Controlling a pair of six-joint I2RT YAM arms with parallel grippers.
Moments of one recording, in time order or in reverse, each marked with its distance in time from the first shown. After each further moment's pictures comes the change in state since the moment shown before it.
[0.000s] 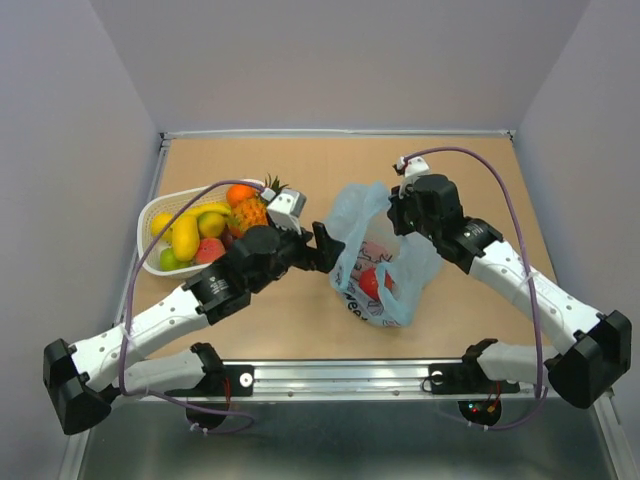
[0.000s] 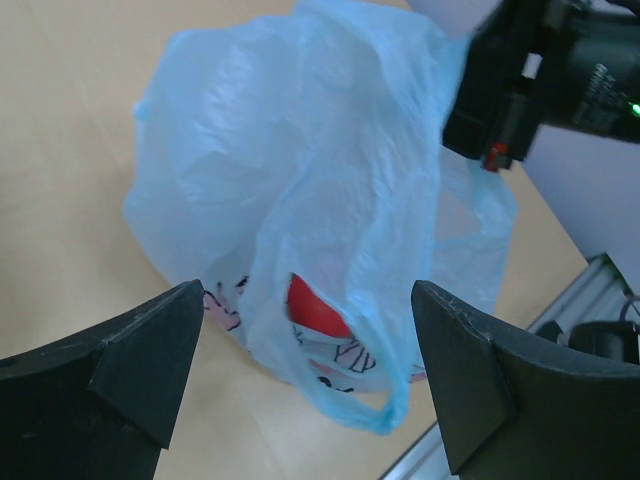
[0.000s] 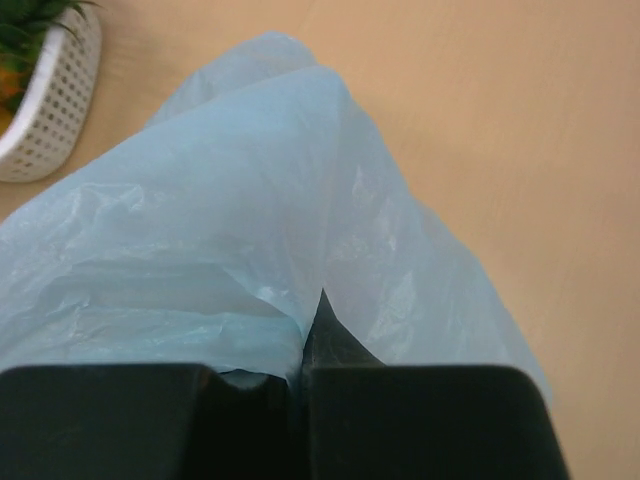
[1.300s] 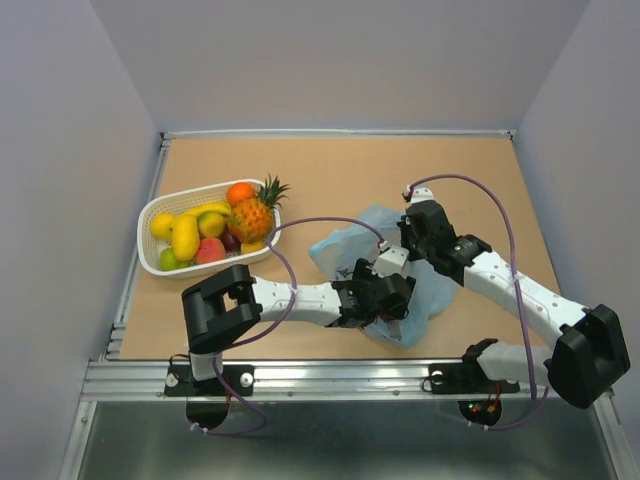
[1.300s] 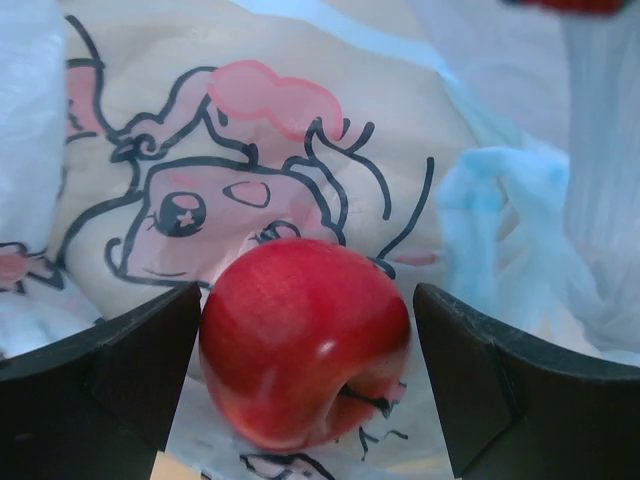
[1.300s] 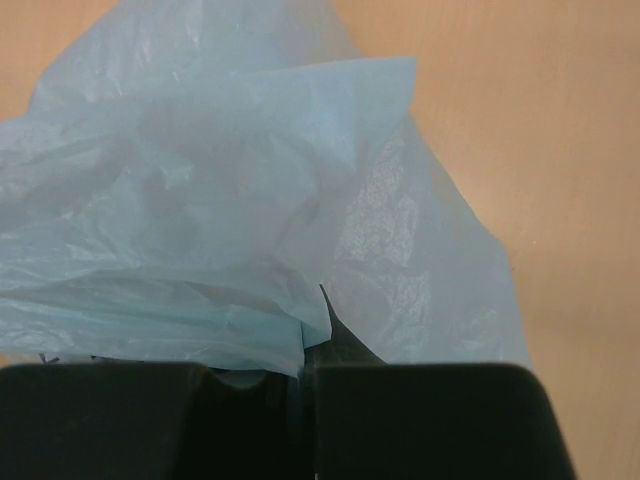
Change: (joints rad) left arm -0.420 0.856 0.254 0.029 -0.360 -0.162; right arm -0.001 0.007 -0.216 -0.046 0.081 0.161
